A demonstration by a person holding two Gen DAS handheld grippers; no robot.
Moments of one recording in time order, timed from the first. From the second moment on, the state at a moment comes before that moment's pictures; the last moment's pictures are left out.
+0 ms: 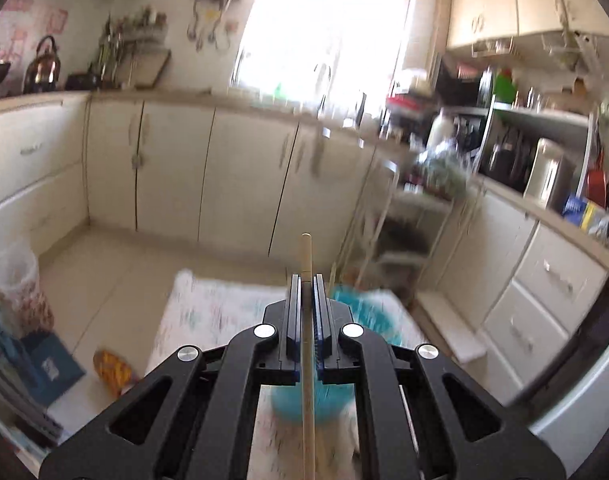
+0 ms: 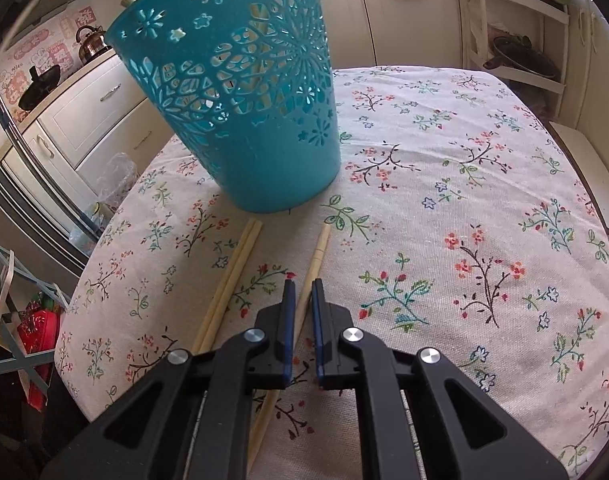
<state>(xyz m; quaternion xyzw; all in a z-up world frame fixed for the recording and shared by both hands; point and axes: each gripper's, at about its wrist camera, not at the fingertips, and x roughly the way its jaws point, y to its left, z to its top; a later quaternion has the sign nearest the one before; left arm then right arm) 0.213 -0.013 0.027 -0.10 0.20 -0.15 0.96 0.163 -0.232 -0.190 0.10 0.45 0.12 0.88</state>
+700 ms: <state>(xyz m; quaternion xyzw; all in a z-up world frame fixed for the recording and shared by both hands) 0.300 -0.077 -0.032 -0.06 0.19 -0.09 0.98 0.161 -0.238 -0.190 0.11 0.45 0.13 0.88</state>
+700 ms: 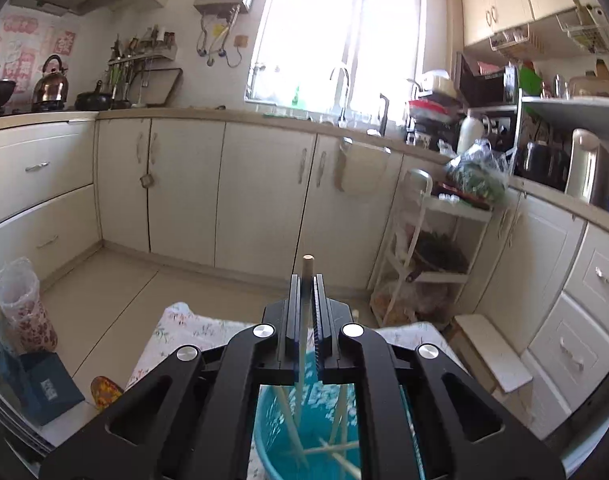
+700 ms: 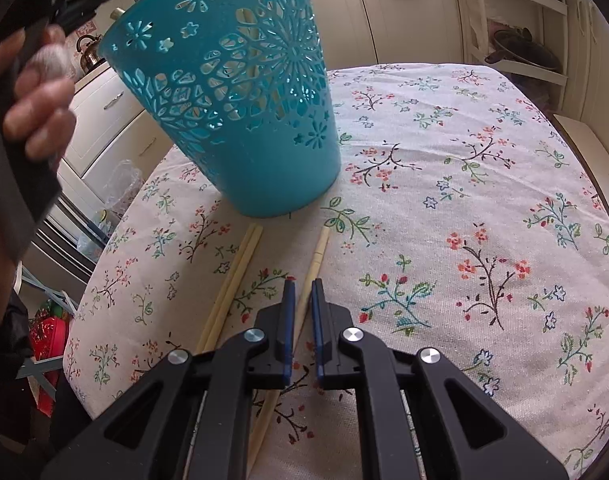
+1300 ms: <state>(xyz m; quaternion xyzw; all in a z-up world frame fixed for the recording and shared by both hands) 0.218 0.021 -0.097 -0.08 0.26 0.00 0.96 0.157 -0.231 -0.187 0.09 0.46 0.14 0.87</state>
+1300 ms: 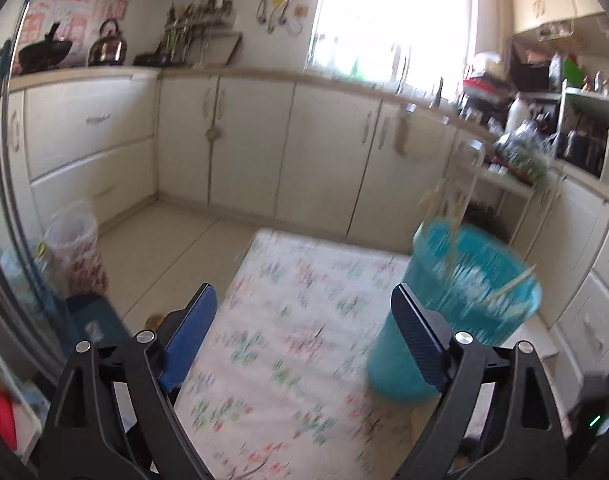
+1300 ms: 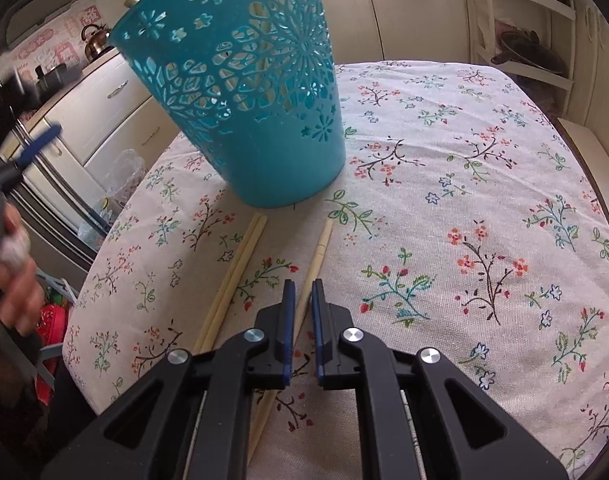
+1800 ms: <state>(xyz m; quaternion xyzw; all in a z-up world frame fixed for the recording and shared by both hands) 0.229 0.016 -0.170 -0.07 0.38 -0.01 0.92 0.145 -0.277 -0.183 0.24 0.46 0.18 0.84</state>
